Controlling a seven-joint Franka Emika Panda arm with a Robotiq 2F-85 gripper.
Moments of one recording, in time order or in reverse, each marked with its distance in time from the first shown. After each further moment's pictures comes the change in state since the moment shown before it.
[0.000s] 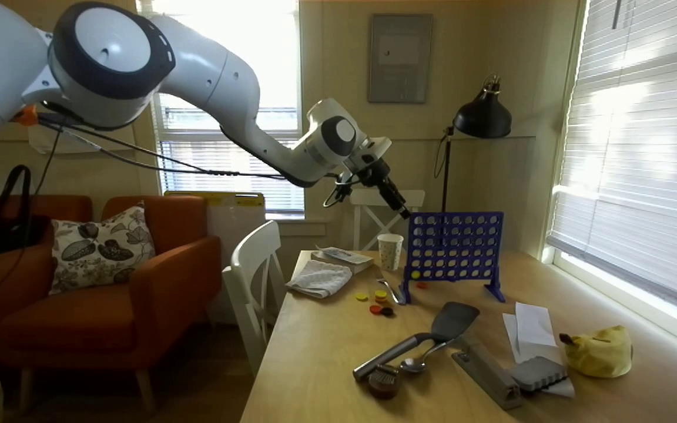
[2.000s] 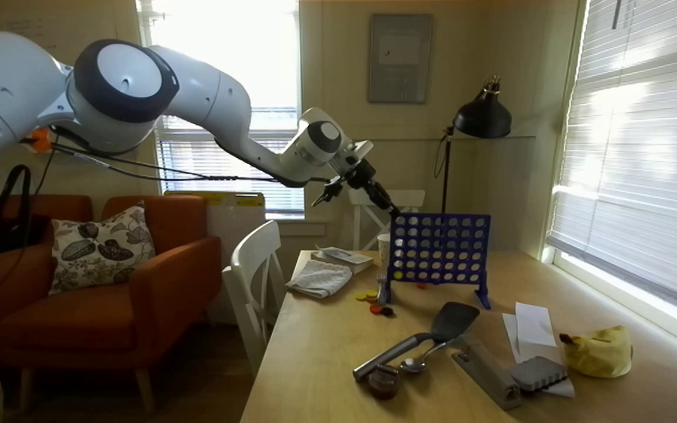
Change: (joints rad) arm 0.119 0.120 -0.098 0.180 -0.006 -0.226 0.111
